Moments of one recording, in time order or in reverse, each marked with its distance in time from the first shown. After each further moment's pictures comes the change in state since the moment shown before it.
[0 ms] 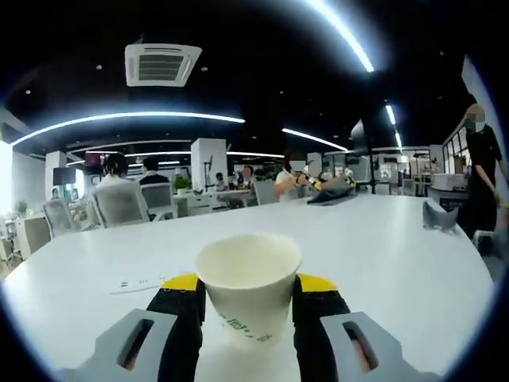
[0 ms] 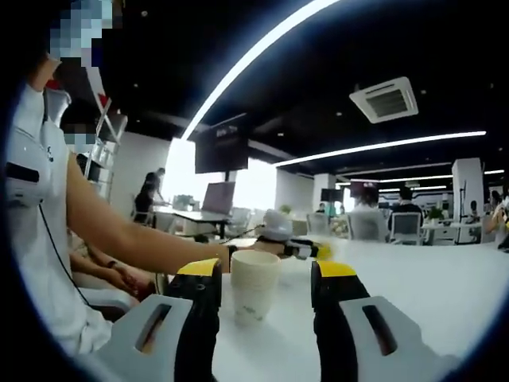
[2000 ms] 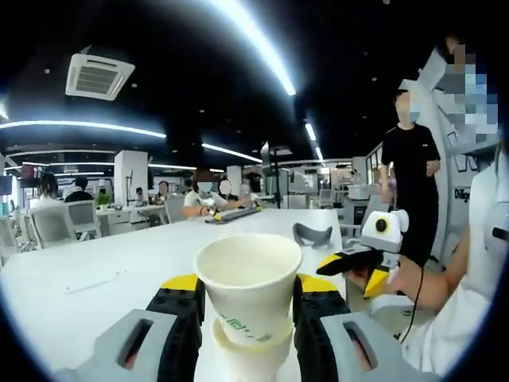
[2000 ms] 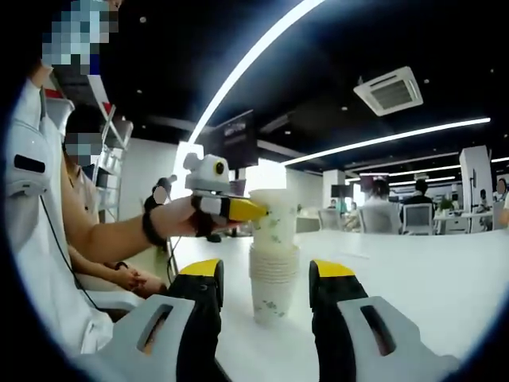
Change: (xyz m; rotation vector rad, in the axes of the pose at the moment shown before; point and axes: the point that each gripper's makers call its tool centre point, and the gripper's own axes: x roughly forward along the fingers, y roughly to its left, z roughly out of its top) left arm -0.184 -0.174 0.065 0.006 -0.058 -0.454; right arm 0.014 0.022 -0.023 0.045 0.000 0.054
